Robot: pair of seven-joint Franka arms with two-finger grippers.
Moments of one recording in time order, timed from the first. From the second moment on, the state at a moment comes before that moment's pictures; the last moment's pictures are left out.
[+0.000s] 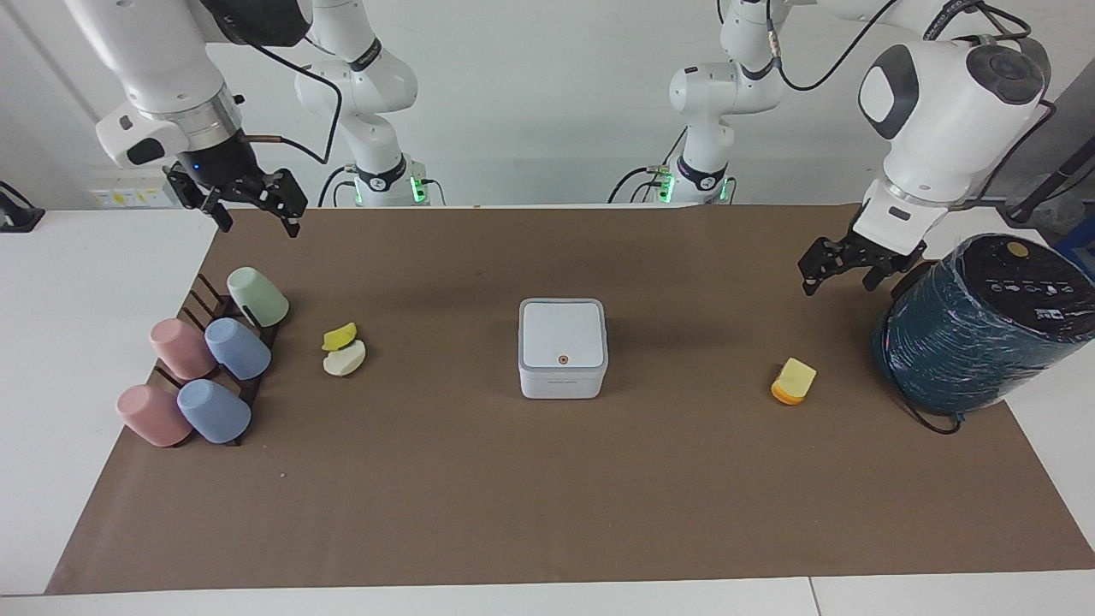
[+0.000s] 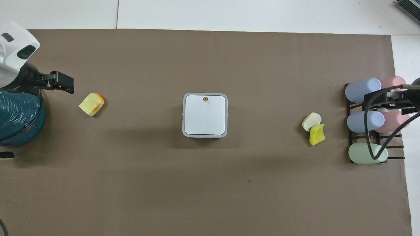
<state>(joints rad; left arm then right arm) -0.01 0.13 -0.07 -1.55 0.01 1.69 -0.07 0.06 -0.01 -0.06 -1.57 -0.03 1.54 0.12</state>
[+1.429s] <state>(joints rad) -0.11 0.11 -0.09 -1.63 0.01 1.84 -0.10 0.06 -0.01 -0.06 -1.57 -0.03 1.54 0.12</state>
